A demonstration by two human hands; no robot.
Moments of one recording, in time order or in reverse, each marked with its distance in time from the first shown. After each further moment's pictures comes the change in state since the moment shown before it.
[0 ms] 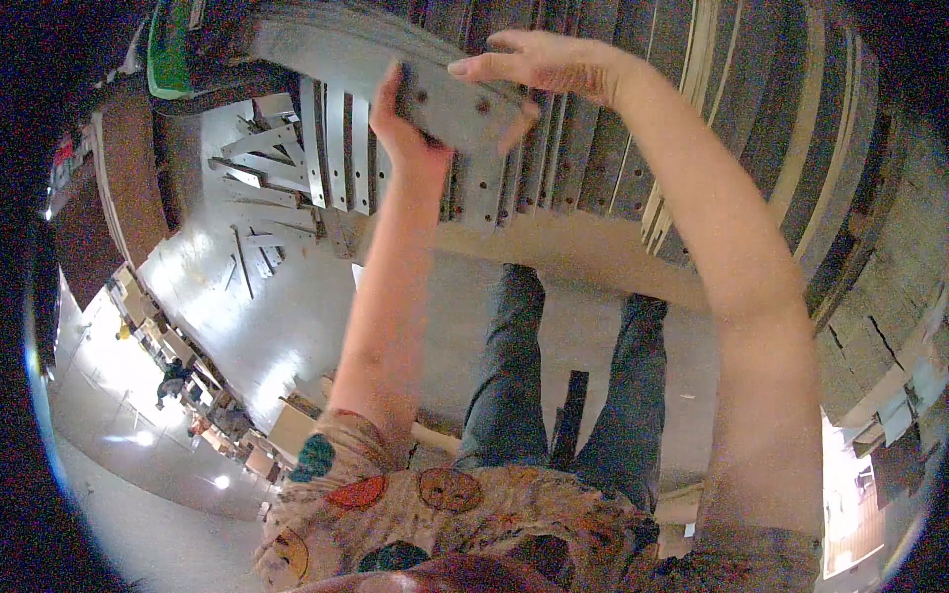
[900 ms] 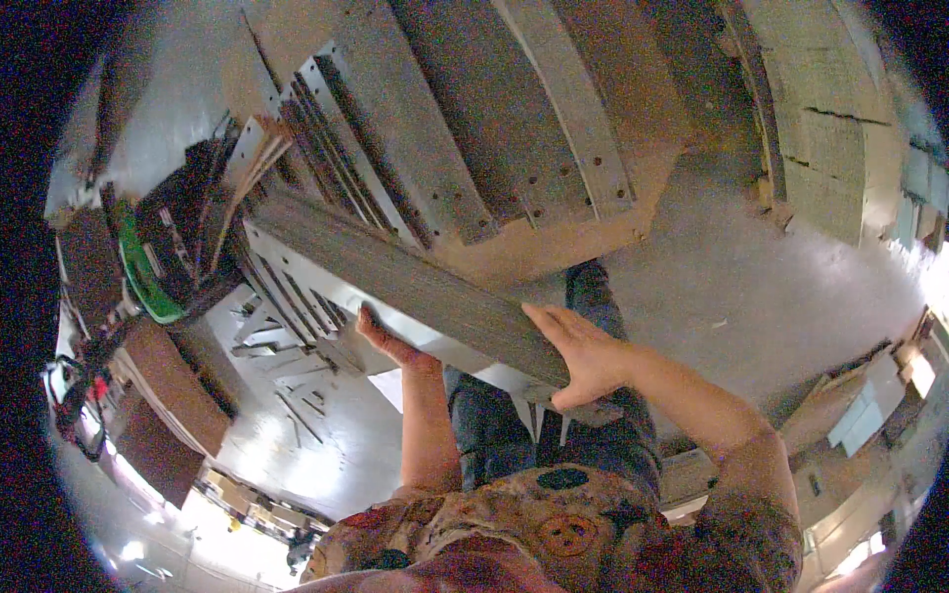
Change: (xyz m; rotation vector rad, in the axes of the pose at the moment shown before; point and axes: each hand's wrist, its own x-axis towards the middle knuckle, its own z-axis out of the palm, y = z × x) left_hand -0.251 -0.154 0.071 0.102 -0.006 -0.237; right_hand -0.423 0.147 0.118 0.204 0.126 0.109
